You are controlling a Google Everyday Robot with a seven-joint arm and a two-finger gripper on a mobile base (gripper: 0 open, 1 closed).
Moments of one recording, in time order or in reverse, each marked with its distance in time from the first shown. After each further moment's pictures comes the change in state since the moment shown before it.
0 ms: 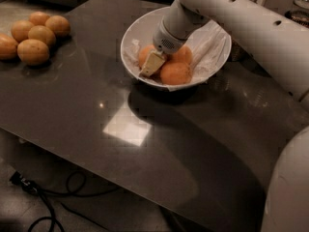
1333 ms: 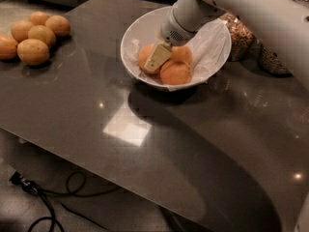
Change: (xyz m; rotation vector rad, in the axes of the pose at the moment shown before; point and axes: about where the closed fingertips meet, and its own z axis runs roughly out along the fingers) arm -0.003 -0.006 -0.042 0.092 -0.052 -0.001
